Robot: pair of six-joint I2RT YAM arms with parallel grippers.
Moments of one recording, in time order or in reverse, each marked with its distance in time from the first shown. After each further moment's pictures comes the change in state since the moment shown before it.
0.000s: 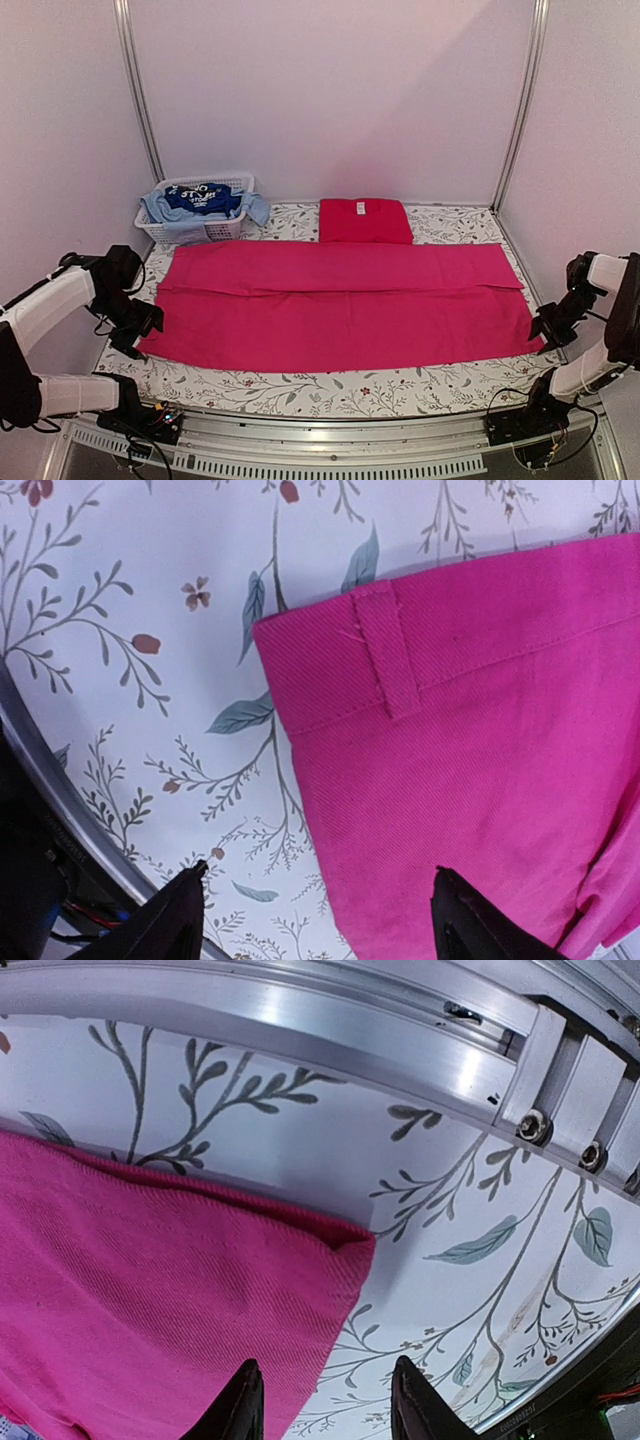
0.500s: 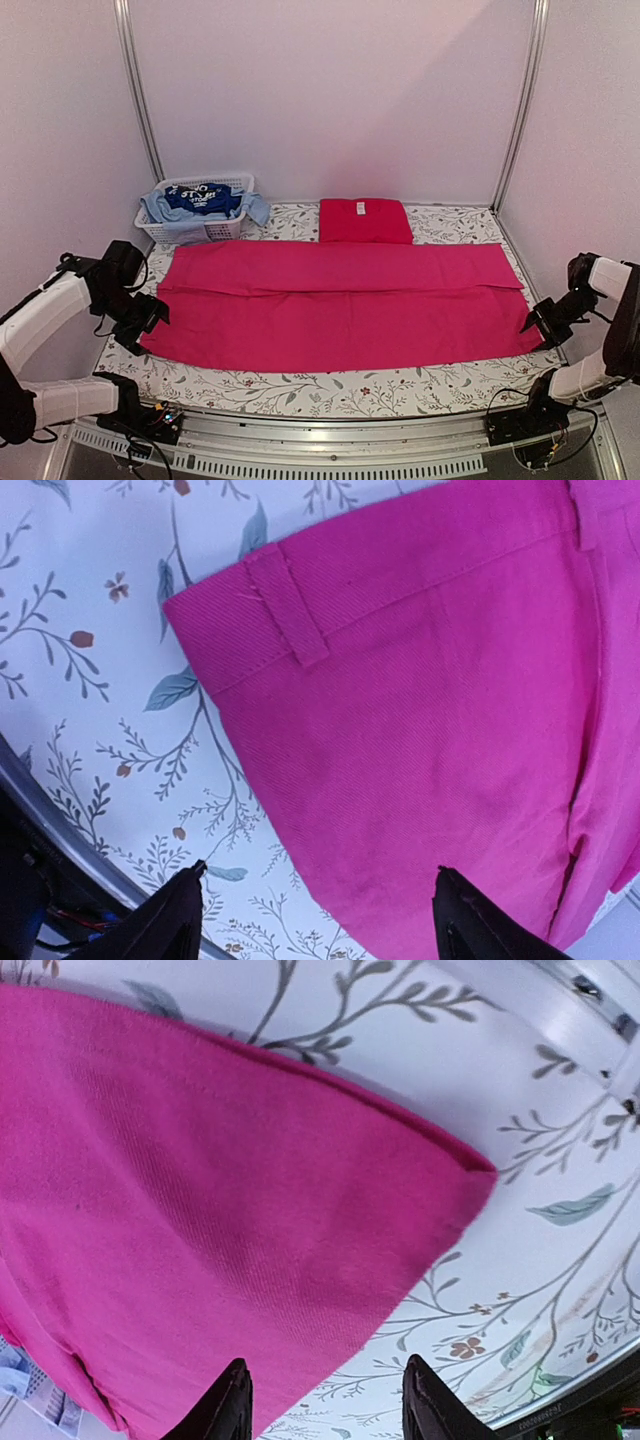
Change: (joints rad) left arm -0.097 -0.087 0.010 0.037 0.019 0.037; right arm 0.020 -0.075 -0.039 0.026 -0.159 -0.117
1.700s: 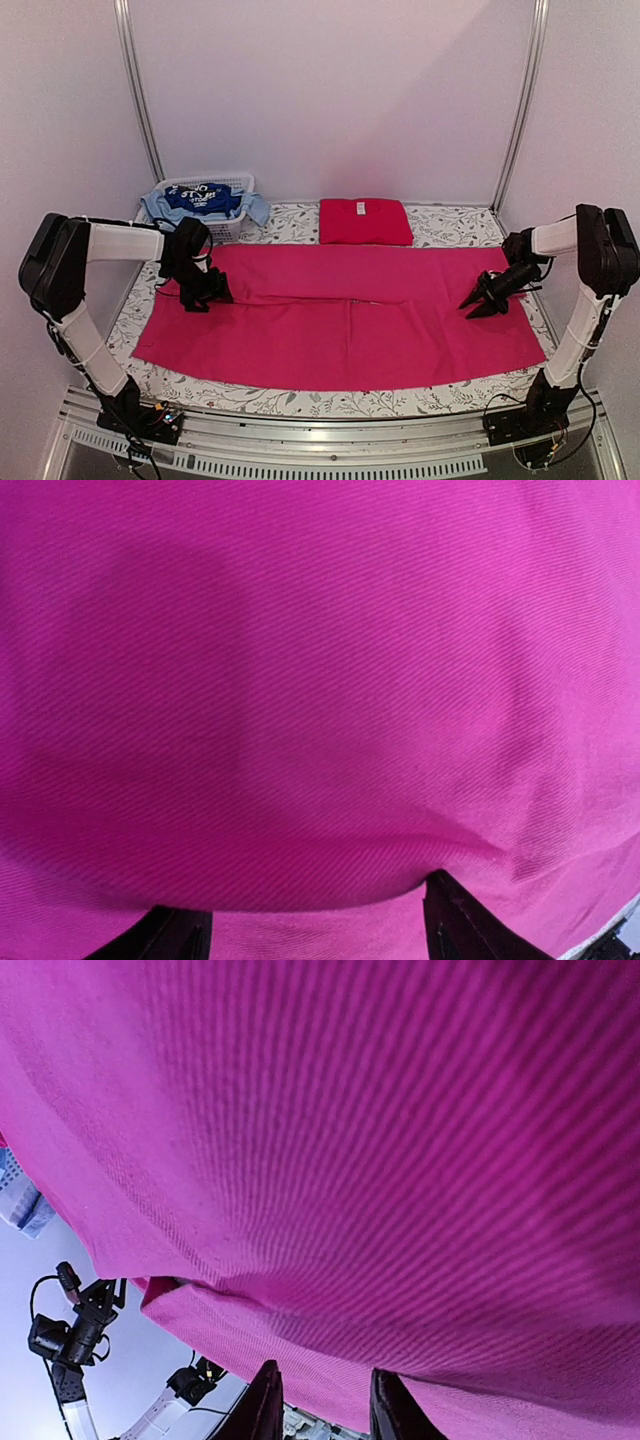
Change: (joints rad) left arm -0.172 0.715 0.273 0.466 0.114 0.686; right arm 0.386 0.583 0.315 0.153 -0.376 -0.142
